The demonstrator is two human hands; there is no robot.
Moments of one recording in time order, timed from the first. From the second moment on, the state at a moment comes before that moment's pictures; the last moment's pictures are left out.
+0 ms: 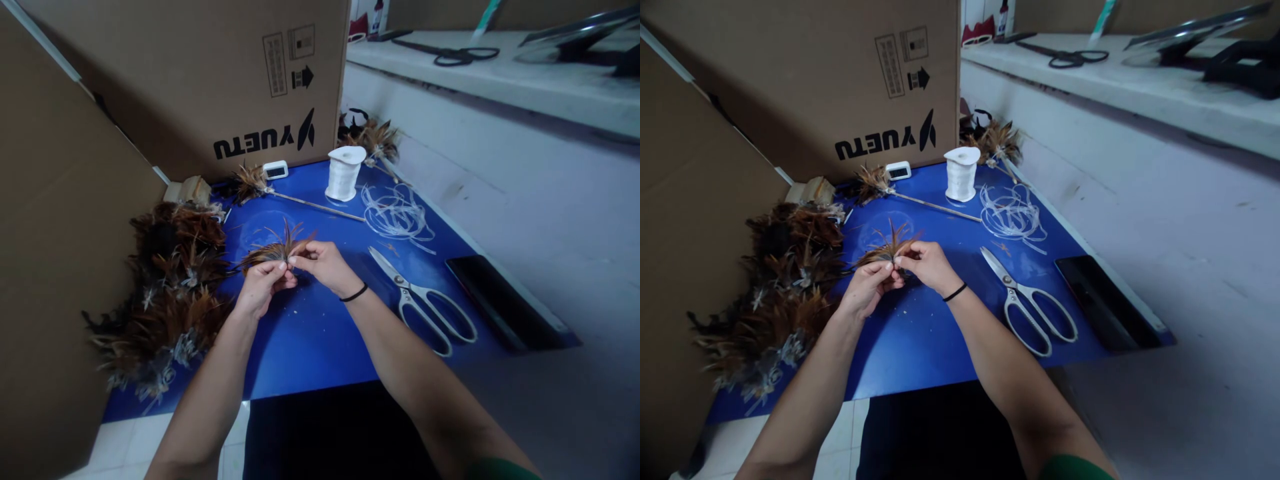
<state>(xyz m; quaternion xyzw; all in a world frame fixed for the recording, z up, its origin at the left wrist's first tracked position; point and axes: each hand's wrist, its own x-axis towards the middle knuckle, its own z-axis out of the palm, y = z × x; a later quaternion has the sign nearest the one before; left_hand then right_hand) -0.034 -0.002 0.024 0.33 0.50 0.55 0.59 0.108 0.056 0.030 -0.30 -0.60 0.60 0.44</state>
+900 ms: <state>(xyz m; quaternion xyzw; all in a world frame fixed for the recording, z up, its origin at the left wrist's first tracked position) -0.048 0.004 0.031 0.27 0.46 0.70 0.48 0.111 0.054 0.015 -0.45 -0.85 0.22 0.17</state>
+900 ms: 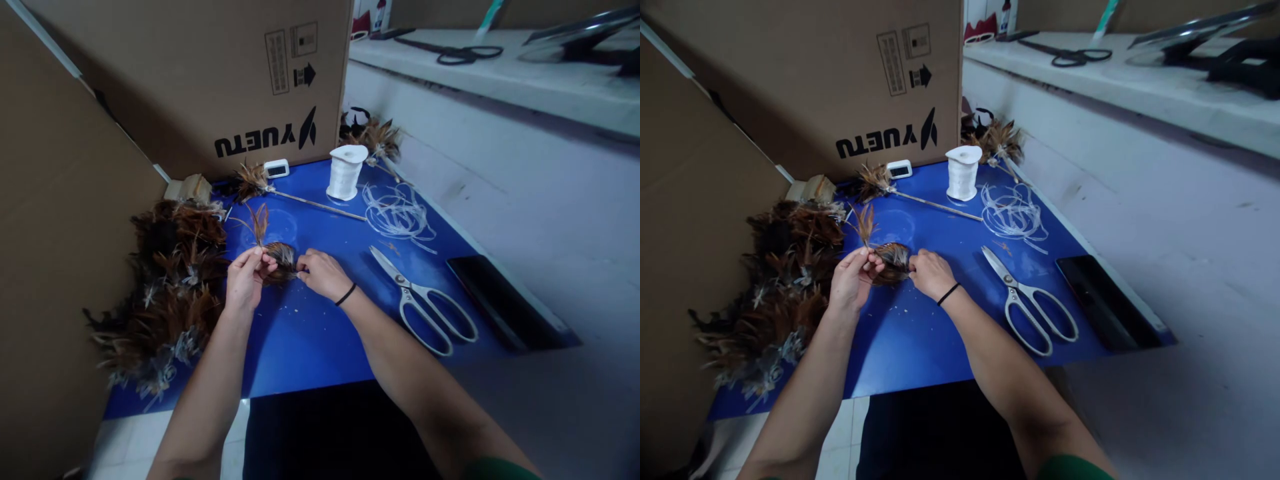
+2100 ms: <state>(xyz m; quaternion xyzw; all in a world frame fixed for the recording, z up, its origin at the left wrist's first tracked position) -0.045 0.002 0.028 0.31 0.52 0.64 0.47 0.115 0.052 0.034 -0.33 -0.80 0.26 0.42</state>
